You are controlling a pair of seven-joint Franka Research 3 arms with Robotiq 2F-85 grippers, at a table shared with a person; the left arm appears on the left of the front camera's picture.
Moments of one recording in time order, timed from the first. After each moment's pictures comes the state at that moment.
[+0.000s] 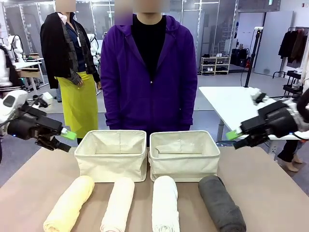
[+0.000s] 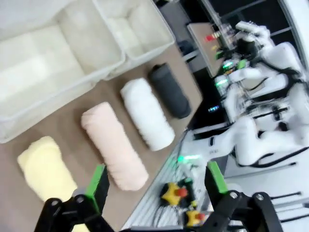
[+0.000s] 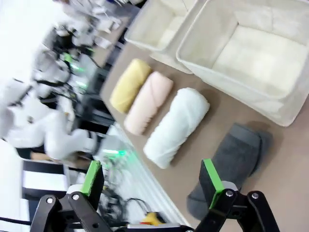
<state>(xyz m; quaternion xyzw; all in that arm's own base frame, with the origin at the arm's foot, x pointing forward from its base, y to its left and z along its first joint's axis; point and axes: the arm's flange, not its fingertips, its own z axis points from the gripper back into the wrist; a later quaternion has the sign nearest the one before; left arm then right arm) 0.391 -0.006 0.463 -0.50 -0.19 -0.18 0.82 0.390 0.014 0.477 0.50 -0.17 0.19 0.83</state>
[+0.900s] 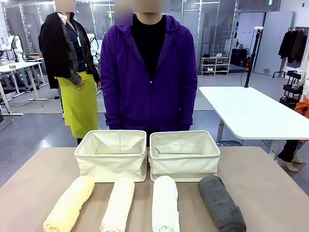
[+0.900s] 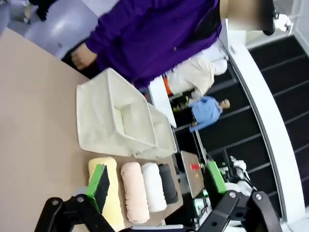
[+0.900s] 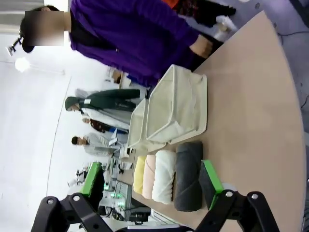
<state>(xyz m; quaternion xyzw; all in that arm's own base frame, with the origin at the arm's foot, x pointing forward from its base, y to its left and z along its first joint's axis) 0.271 0.230 0.451 -0.53 -0.39 0.12 0.74 0.276 -0.269 0.444 0.56 -0.32 -0.16 0.74</state>
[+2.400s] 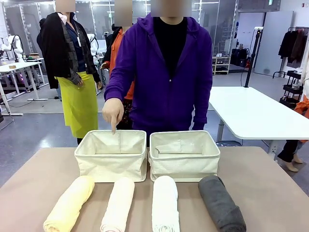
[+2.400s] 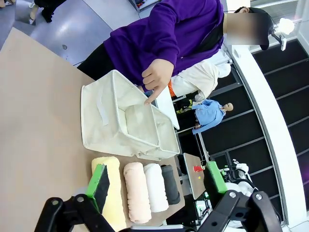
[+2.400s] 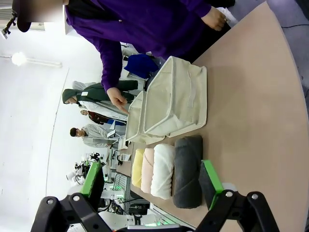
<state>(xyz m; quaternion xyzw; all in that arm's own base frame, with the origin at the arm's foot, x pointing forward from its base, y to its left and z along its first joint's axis) 0.271 0.228 0.449 -0.53 -0.39 0.13 0.75 0.294 -0.253 0.438 0.56 -0.30 -0.15 0.76</state>
